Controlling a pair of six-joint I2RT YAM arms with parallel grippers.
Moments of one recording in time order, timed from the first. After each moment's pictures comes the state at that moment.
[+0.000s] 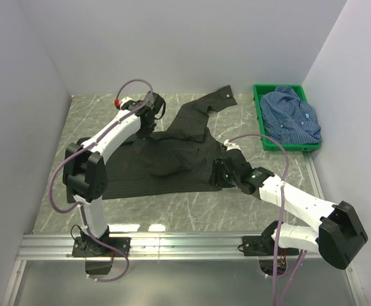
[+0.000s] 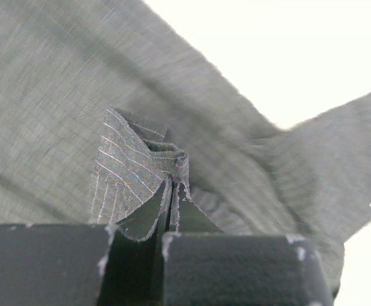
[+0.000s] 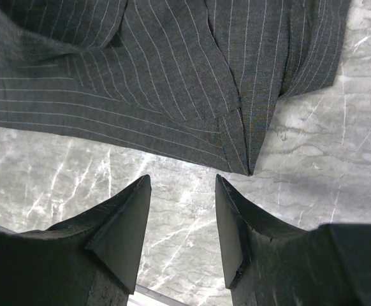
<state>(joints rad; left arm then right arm) -0.45 1.88 1.66 -1.00 -0.53 -1.28 0.68 1.15 0.68 -0.37 0.09 0.60</state>
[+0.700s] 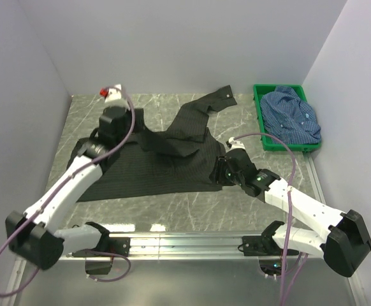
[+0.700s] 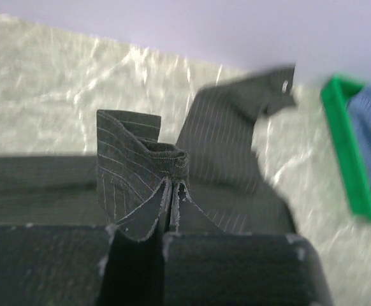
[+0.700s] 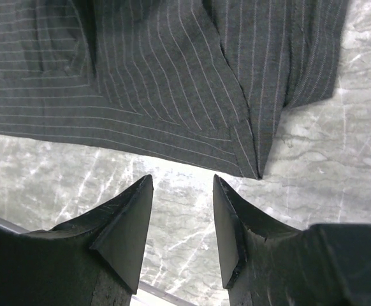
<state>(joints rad) -0.45 1.21 1.13 -0.18 -0.32 -0.47 0.68 1.07 0.68 -0.37 0.11 0.64</state>
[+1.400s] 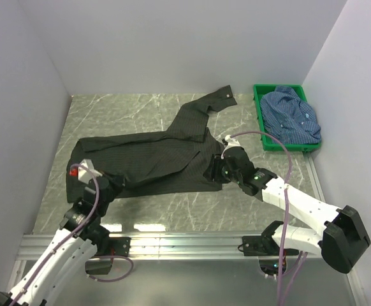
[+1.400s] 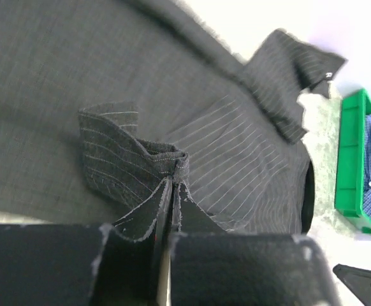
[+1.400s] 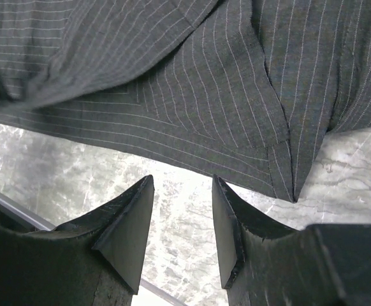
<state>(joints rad) -0.45 0.39 0.35 -0.37 -0.41 -0.97 0.68 1.11 0.68 -0.25 0.03 0.64</state>
